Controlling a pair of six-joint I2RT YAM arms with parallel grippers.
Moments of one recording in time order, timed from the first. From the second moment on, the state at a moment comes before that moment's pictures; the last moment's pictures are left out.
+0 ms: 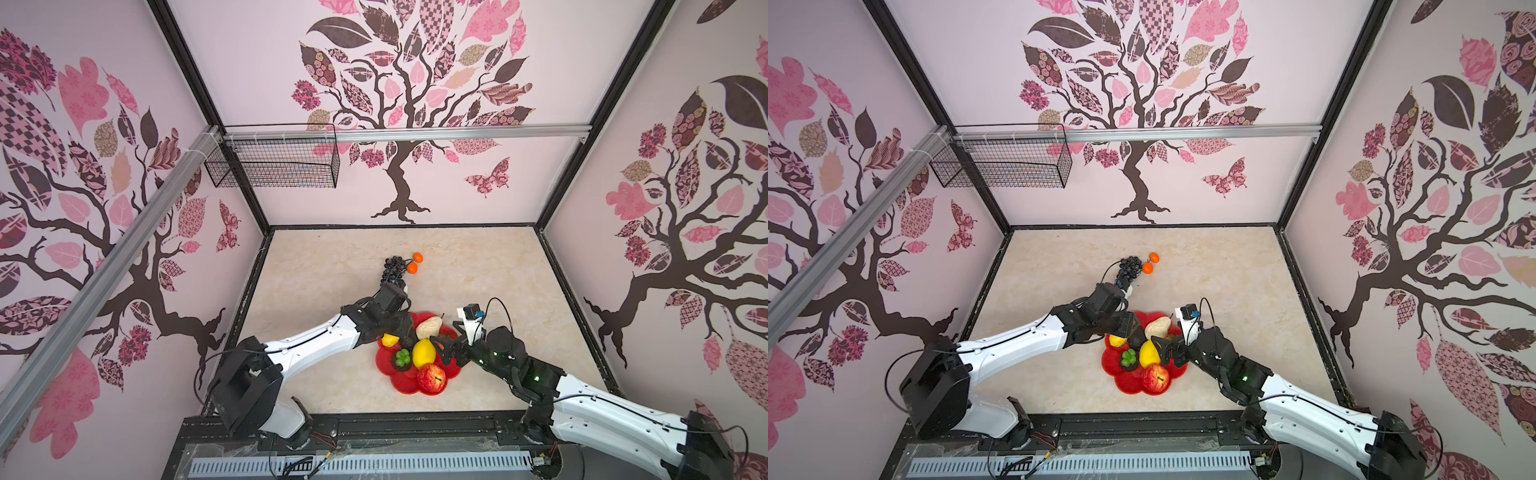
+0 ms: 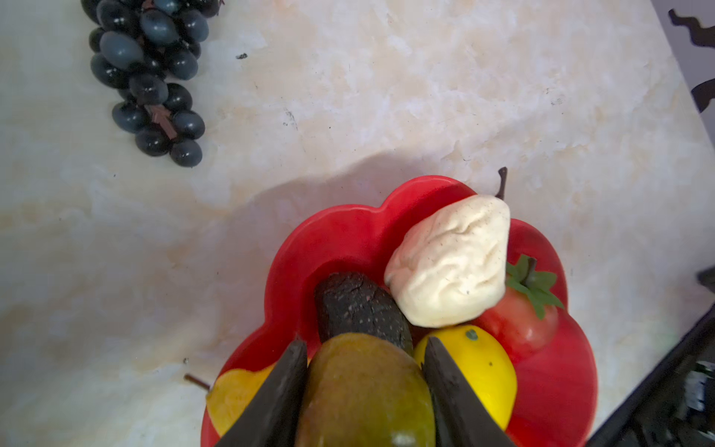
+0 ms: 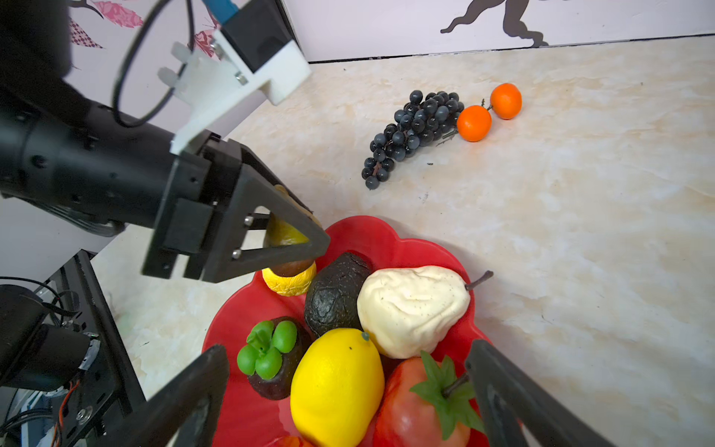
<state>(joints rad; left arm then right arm) -0.82 1.51 0.98 -0.38 -0.02 -0.44 0.89 0.75 0.33 0.08 0.11 0.40</state>
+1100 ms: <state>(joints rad) -0.83 1.77 1.18 -0.44 -0.11 -0.36 0.89 0.71 0.30 0.08 0.12 0.42</state>
